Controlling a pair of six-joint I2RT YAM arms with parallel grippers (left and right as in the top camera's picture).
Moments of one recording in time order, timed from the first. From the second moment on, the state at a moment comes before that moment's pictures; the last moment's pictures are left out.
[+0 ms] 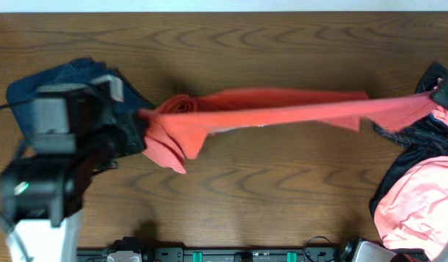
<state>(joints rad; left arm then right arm) -0.01 1.08 1.53 -1.28 0.34 -0.33 -0.39 1.39 1.86 -1.33 -0.02 0.27</state>
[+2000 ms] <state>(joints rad) -0.07 1.71 1.40 -1.38 0.42 -0.31 -0.39 1.67 2.17 -1.67 0.04 0.19</state>
